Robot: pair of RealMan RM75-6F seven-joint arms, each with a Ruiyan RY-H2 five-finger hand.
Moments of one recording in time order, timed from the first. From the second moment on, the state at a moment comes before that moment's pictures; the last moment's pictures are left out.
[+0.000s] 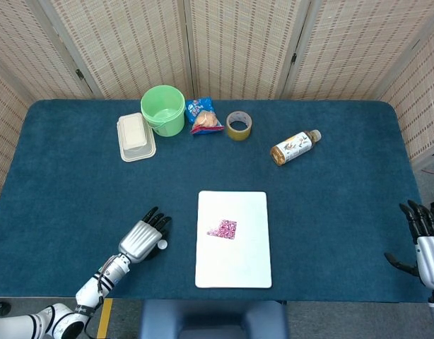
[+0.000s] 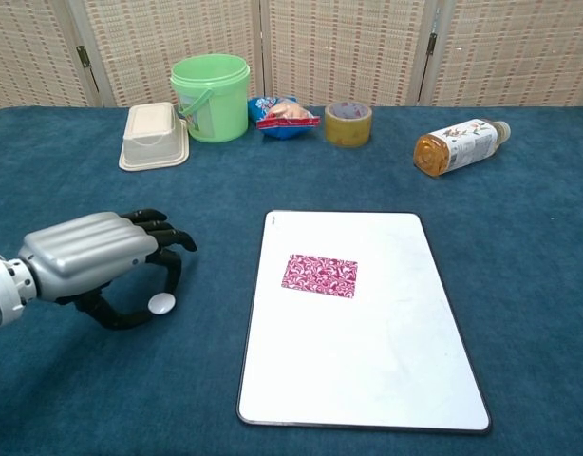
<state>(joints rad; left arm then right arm) -0.62 -1.57 0.02 -1.44 1.43 1.02 0.44 0.00 -1.11 0.07 -1.56 -1.49 1.54 0.05</state>
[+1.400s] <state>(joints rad) -1.00 -1.81 -0.22 -1.37 1.11 0.81 0.69 0.00 -1.11 0.07 -1.54 -1.46 1.52 0.07</state>
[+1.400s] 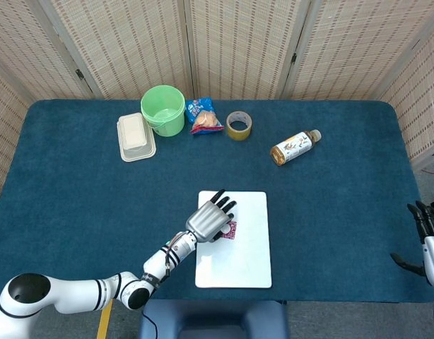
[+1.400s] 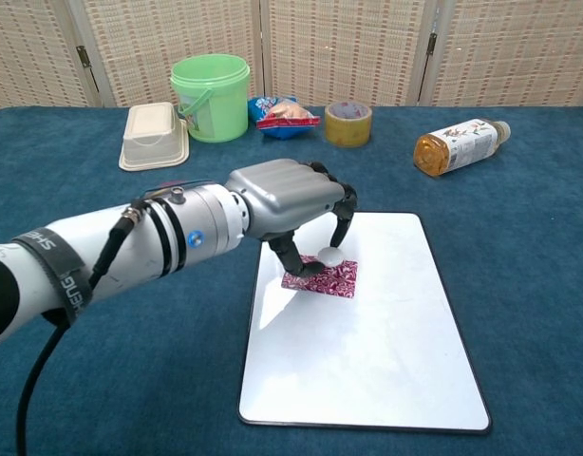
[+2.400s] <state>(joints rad) -0.86 -1.60 -0.23 -1.55 0.99 1.07 0.60 0.01 -1.09 0.08 -1.55 -1.47 1.51 0.09</state>
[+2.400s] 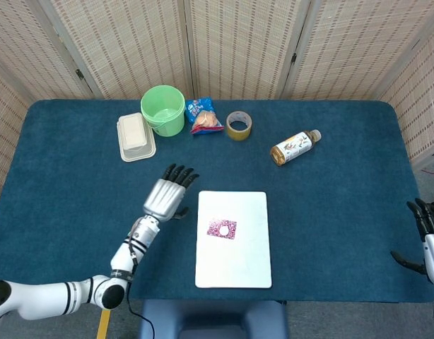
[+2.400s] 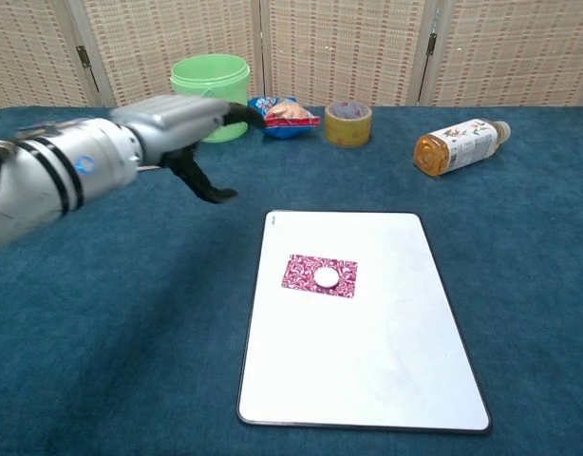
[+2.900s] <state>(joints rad) -0.53 -1.31 -0.13 -1.68 1.15 1.40 0.37 0.05 -1.06 0.07 -1.52 -1.51 1.45 0.29</state>
